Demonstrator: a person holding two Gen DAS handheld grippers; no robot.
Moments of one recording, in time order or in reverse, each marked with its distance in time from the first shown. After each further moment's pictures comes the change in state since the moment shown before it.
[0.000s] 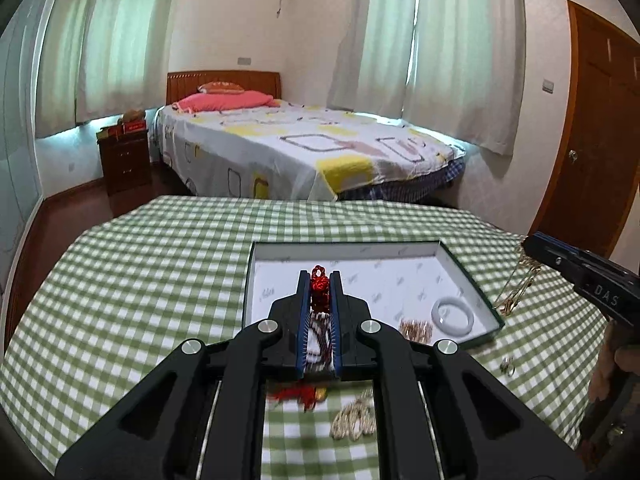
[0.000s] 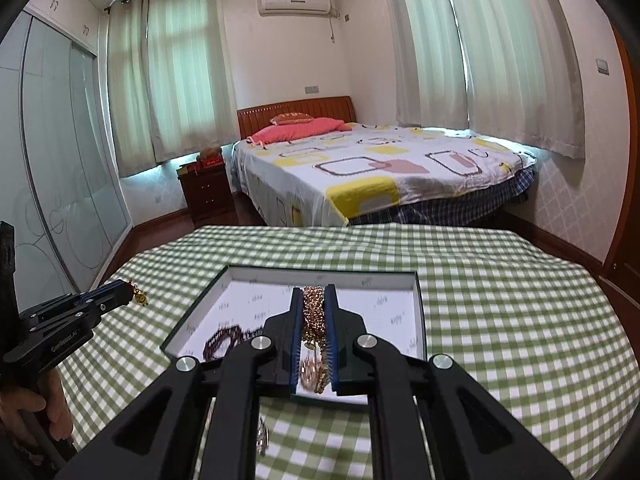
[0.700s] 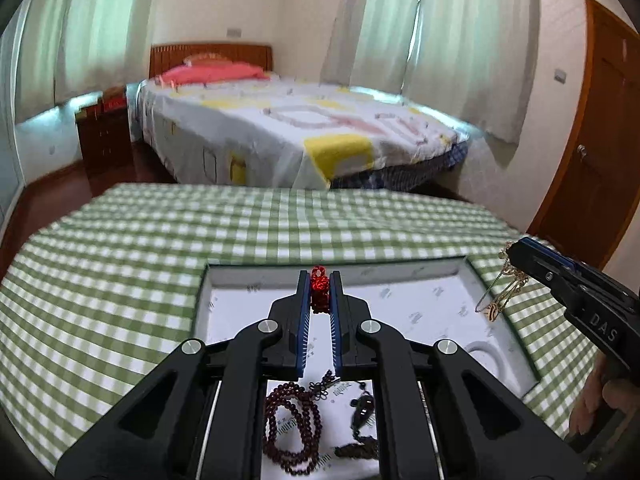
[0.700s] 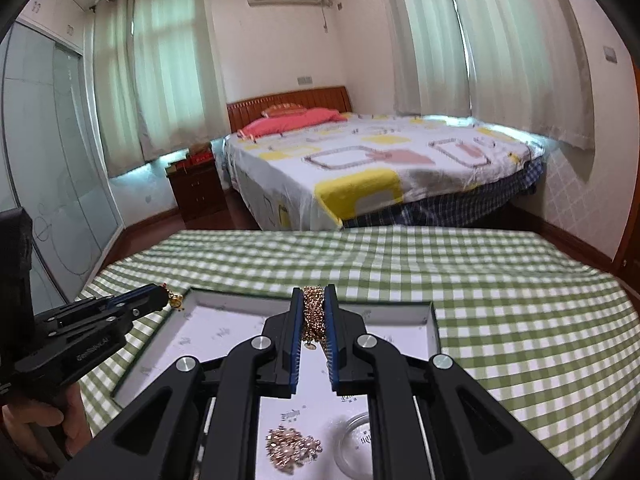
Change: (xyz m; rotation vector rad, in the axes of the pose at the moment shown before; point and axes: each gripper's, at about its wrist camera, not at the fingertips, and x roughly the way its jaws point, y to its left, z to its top) left arm 0.149 -0.003 0.028 -0.027 0.124 -0.039; right arm 0.107 -0.023 0.014 0.027 0.051 -0.008
